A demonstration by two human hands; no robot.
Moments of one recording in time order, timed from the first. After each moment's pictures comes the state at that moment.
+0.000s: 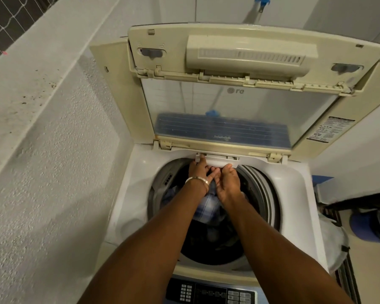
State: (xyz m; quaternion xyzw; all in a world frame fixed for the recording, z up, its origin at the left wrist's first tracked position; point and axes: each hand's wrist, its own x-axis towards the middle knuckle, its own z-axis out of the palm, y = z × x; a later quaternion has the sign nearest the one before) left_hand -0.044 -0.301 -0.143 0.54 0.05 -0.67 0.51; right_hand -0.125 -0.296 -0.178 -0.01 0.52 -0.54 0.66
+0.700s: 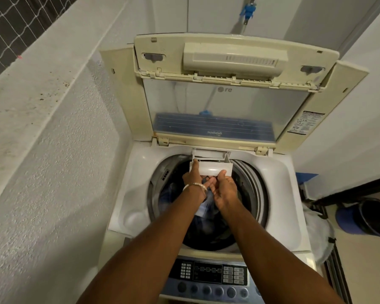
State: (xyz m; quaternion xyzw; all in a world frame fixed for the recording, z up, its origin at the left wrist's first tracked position) left_hand -0.052 -0.247 -0.123 0.57 0.06 -0.64 0.52; right_hand -0.130 -0.235 -0.143 -0.02 0.56 -0.52 0.65
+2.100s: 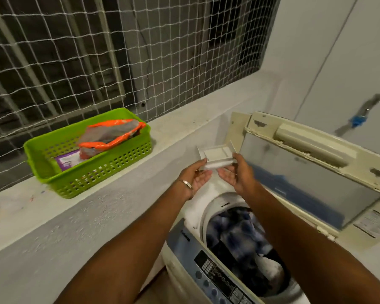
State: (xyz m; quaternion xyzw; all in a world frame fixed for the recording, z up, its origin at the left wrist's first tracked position) left_hand 0.090 -0.113 0.054 0.47 0.02 -0.52 0.72; right_hand -0.016 -0.229 0.057 -0.37 0.40 -0.28 0.79
